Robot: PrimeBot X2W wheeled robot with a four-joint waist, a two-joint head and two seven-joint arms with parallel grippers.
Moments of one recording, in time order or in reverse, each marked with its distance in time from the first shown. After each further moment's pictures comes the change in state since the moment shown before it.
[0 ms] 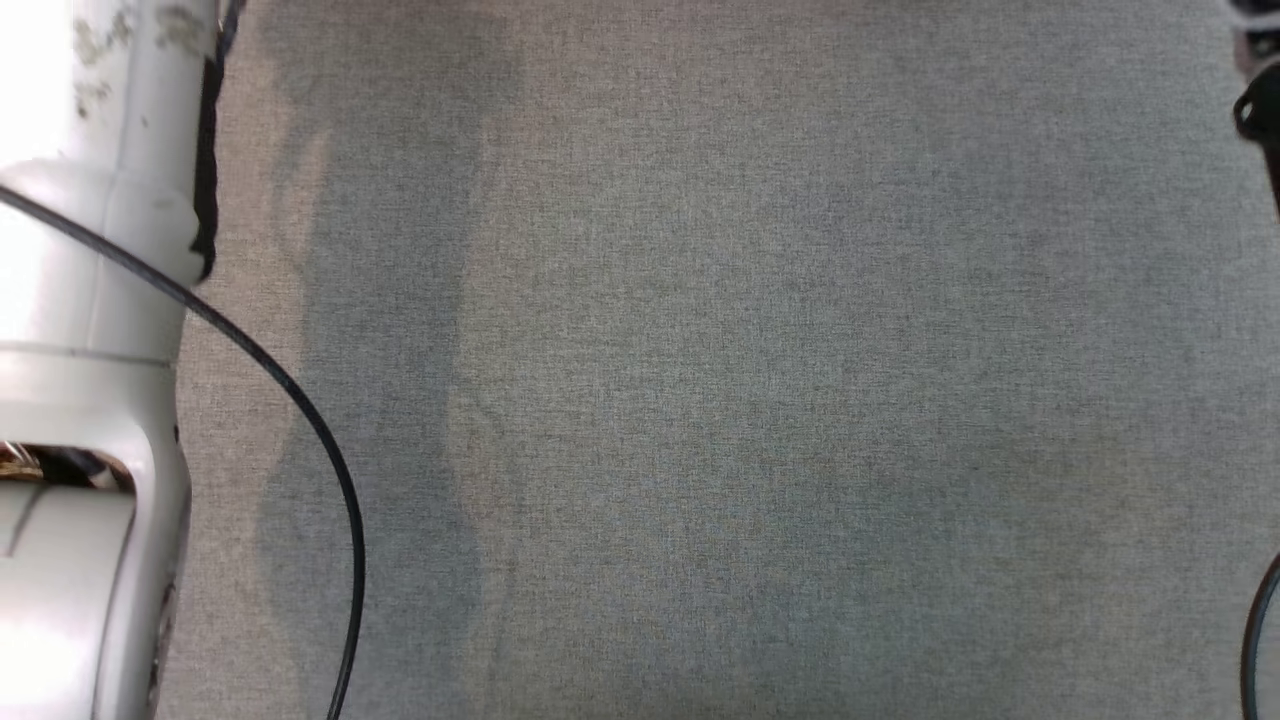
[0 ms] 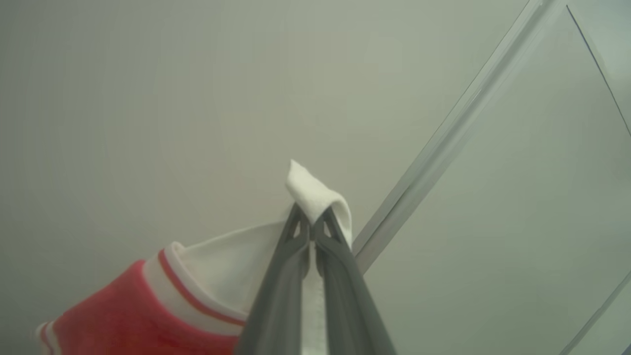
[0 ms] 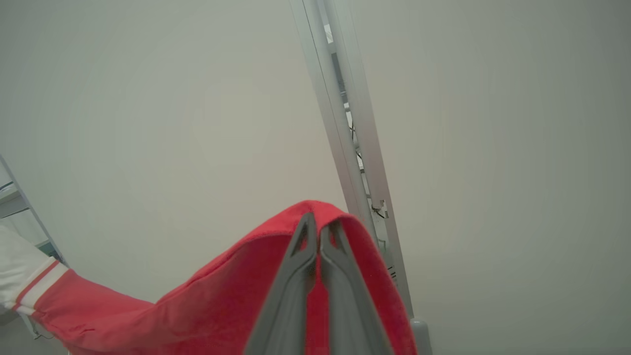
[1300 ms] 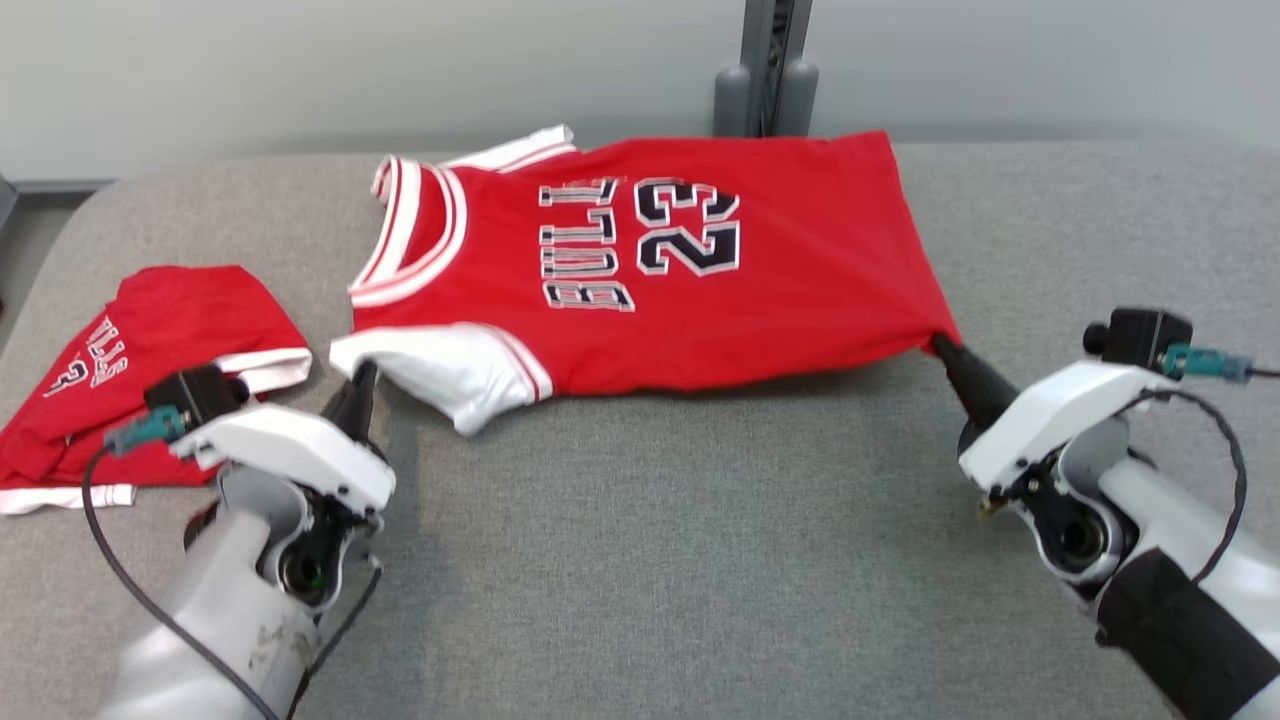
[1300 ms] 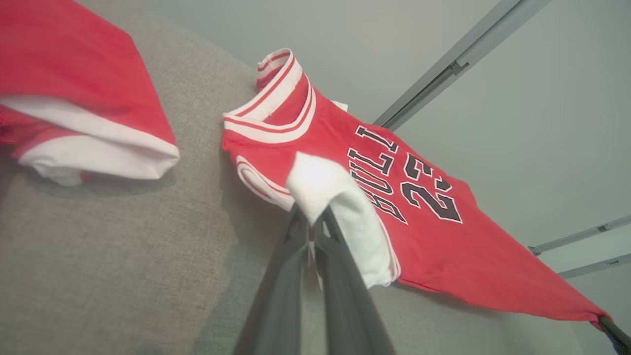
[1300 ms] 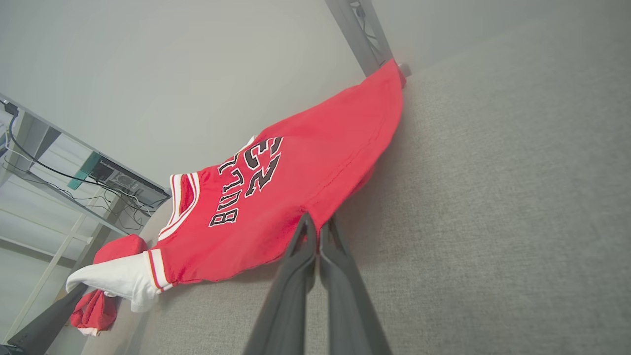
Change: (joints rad) left arm 0.792 0.118 -0.330 0.119 -0.239 -0.003 0.161; right arm 0.662 -0.134 0.508 -0.043 0.704 0.000 0.103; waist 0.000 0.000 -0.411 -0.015
